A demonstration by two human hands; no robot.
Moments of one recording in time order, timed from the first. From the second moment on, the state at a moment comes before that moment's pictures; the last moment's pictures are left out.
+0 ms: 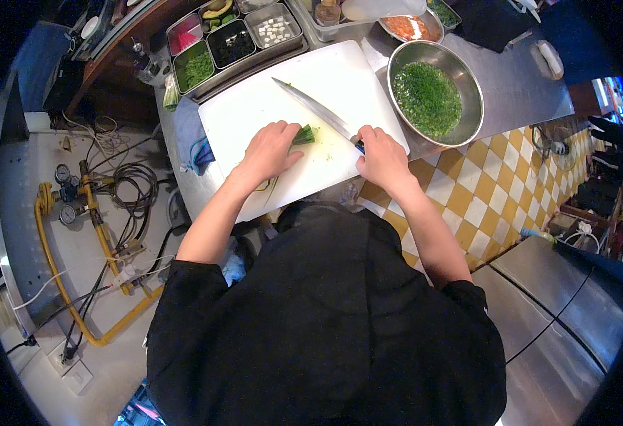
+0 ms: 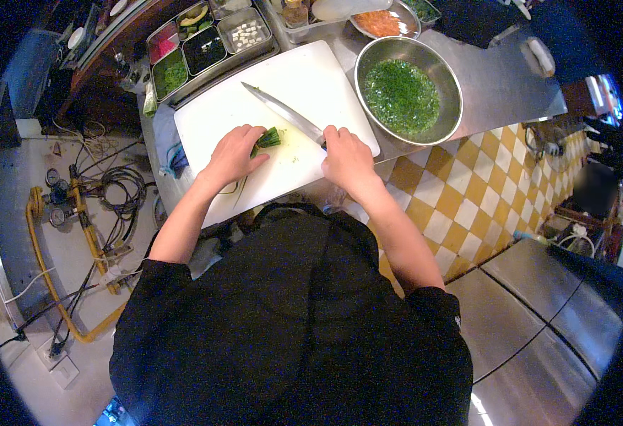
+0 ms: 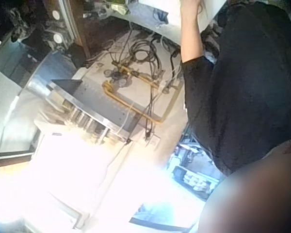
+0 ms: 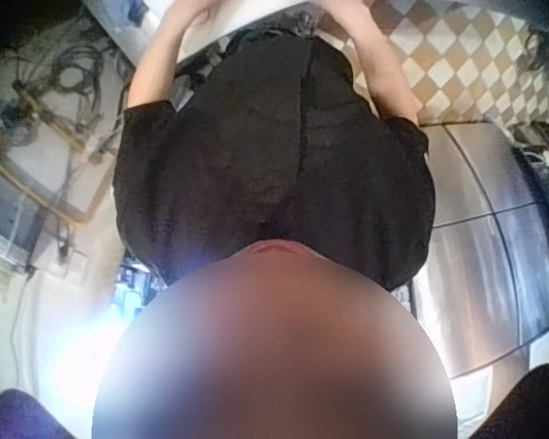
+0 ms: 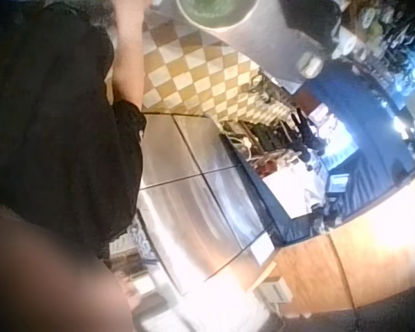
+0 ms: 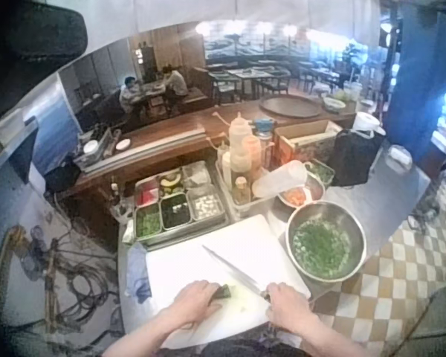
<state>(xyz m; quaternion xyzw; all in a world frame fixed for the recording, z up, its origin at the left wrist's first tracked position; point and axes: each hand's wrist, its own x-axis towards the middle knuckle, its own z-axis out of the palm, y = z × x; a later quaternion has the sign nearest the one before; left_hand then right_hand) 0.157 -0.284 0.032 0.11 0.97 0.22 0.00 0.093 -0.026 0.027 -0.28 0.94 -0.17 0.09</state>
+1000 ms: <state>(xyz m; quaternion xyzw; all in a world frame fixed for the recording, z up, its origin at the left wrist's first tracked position) 0.127 -0.310 0.033 0.23 0.92 0.32 0.00 0.197 -0.017 0.030 -0.07 0.90 -0.41 0.15</state>
